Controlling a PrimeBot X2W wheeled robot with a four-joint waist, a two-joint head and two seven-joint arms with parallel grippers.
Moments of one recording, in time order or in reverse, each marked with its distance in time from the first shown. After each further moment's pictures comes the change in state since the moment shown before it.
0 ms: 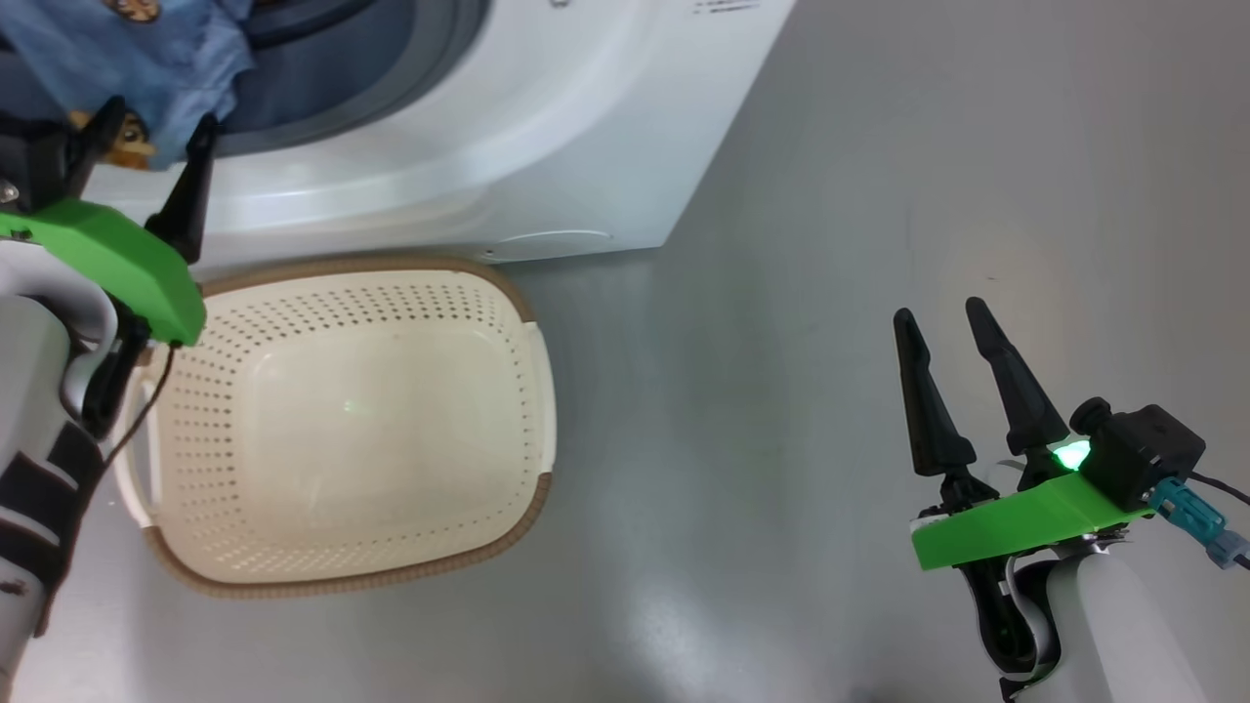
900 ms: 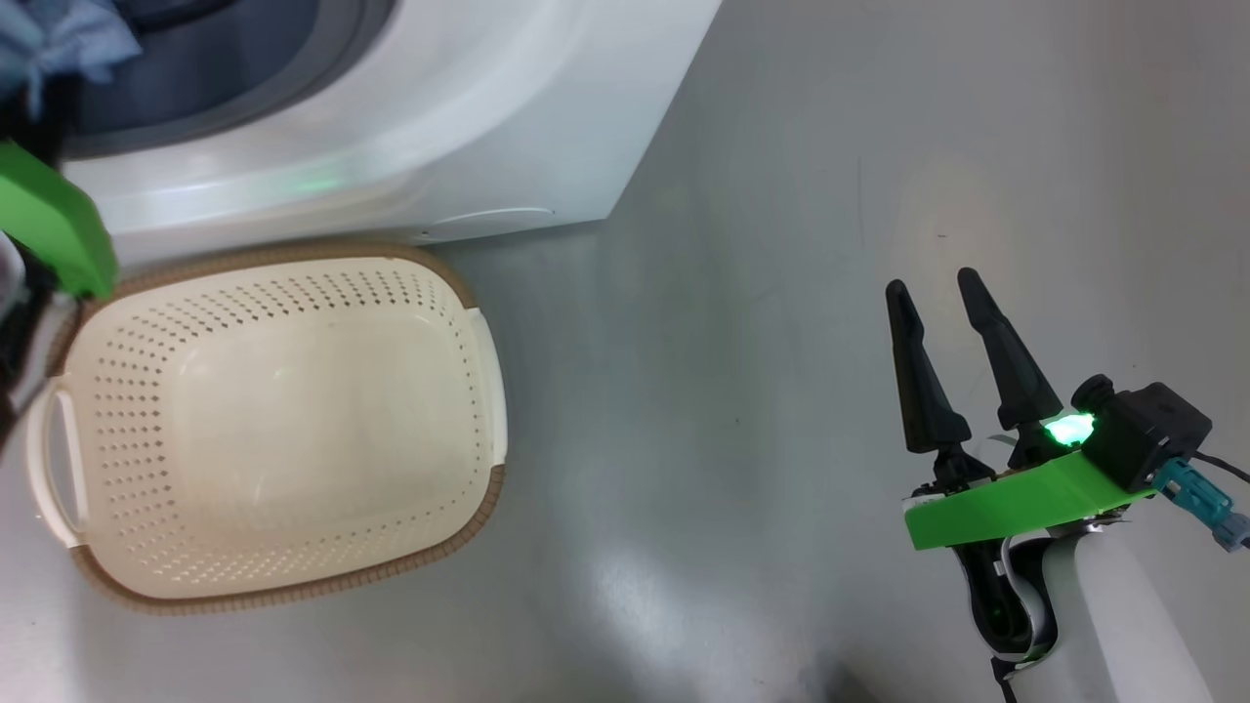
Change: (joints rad) left arm -0.159 0.036 -0.159 0.175 -0.089 0.000 0.000; right arm -0.032 0.001 0.023 -0.023 0.039 0.000 0.000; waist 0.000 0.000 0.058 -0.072
